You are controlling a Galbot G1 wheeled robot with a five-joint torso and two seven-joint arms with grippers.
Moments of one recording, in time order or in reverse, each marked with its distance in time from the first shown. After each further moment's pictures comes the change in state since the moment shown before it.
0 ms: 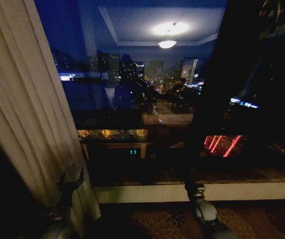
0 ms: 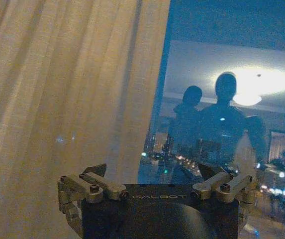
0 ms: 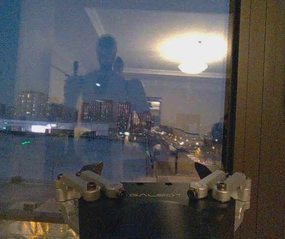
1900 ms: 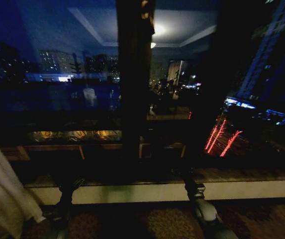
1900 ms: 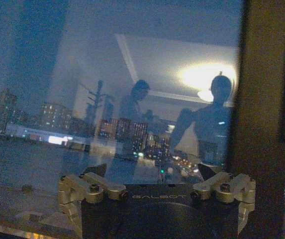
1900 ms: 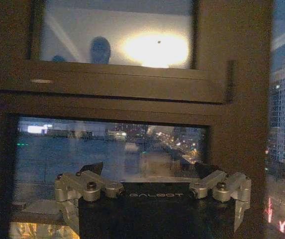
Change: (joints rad) left arm 0.000 0.000 0.000 0.001 0.000 0.000 0.000; right arm 0.000 0.000 0.000 0.000 0.000 0.000 0.000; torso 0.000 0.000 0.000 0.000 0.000
